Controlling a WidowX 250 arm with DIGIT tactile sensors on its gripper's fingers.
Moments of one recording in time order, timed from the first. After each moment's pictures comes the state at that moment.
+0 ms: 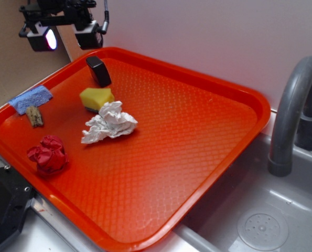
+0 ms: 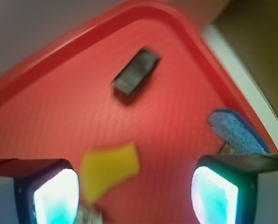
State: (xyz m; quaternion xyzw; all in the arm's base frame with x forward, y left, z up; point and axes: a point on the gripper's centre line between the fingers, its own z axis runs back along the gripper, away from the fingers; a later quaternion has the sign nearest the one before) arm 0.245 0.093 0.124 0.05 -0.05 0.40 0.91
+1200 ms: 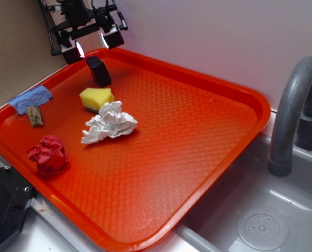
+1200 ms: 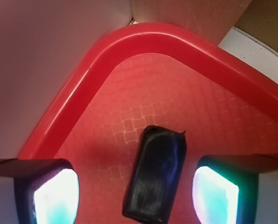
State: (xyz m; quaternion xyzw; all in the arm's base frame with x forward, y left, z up) arm 0.302 0.123 0.081 -0.01 -0.09 0.51 0.85
